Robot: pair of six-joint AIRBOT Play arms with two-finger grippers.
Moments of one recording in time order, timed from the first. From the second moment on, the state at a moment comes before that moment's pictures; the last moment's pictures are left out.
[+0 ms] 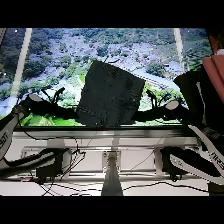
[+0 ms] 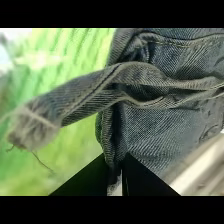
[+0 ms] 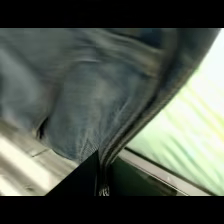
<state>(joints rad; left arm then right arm) 0.16 -1.33 0.60 0.92 -1.12 -0.86 0.18 -1.18 0.48 -0.63 0.94 1.08</state>
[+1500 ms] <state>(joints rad) 0.16 -0.49 0.63 1.01 -0.85 -1.21 0.48 -0.91 0.94 -0.92 0.64 1.66</state>
